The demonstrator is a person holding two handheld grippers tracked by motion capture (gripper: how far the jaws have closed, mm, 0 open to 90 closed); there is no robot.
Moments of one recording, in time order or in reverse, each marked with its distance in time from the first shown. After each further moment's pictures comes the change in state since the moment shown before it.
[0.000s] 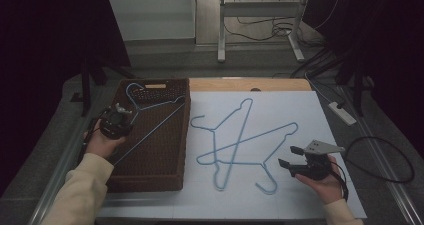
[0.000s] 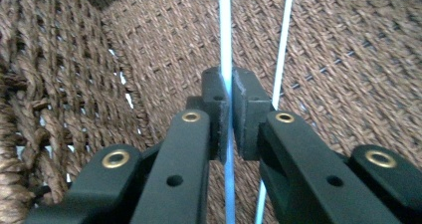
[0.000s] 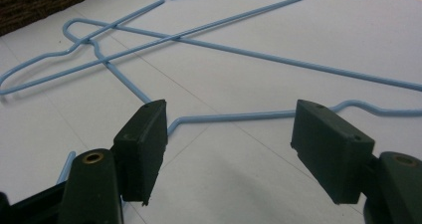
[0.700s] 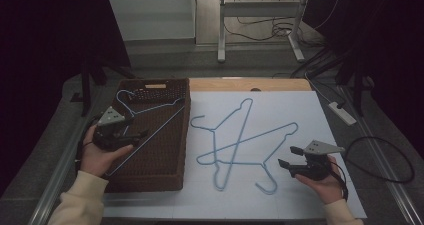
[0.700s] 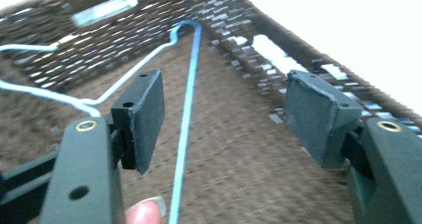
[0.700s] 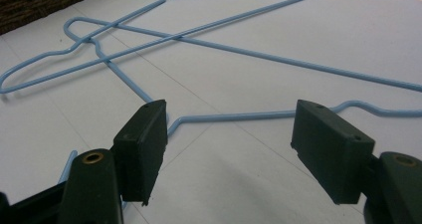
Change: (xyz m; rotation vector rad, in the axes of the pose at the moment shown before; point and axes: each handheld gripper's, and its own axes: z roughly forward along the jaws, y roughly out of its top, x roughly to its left) left arm -0.048 -0.015 -0.086 -0.403 -0.245 -0.045; right arm 0.002 0.001 0.001 0.003 0.001 -0.008
